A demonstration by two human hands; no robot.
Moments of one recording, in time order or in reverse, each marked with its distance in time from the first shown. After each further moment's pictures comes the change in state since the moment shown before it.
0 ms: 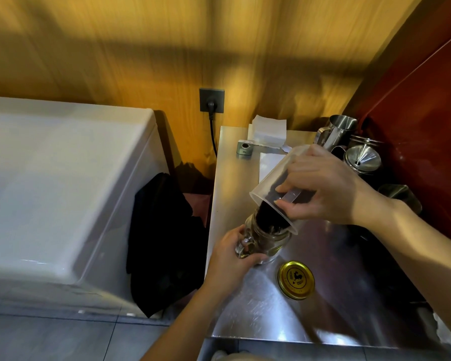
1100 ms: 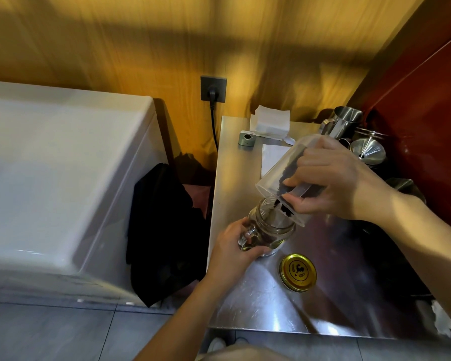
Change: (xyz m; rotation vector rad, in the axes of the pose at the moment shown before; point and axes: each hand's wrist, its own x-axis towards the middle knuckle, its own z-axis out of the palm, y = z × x) left_hand -0.001 0.003 -0.003 -0.010 -0.025 -0.010; right_hand -0.001 0.001 0.003 -0.050 0.018 -0.025
